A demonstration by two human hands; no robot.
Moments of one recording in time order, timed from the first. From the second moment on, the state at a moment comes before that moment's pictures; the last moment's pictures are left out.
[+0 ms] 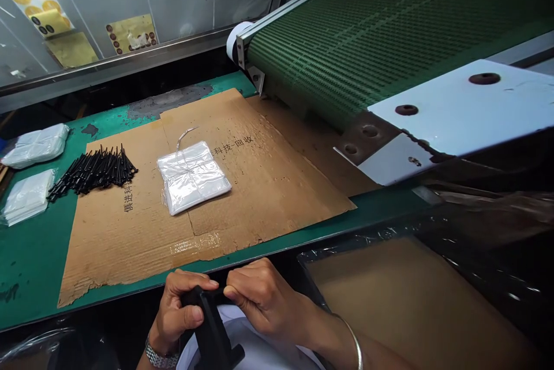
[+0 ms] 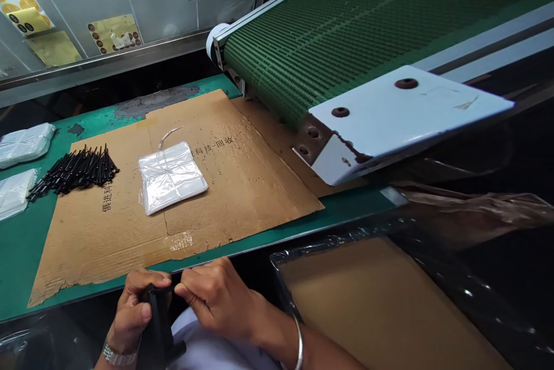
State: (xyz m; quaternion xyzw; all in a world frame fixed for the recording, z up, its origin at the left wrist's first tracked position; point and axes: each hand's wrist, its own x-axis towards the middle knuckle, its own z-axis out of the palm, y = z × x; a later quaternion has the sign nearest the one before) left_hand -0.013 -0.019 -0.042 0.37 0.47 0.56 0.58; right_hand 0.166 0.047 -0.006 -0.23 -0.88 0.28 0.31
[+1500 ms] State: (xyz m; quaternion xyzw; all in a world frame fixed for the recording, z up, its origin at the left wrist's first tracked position) left_hand 0.022 -0.001 -0.005 0.00 0.38 0.63 0.67; right_hand 0.165 0.045 0.013 -0.29 -0.86 0.18 0.39
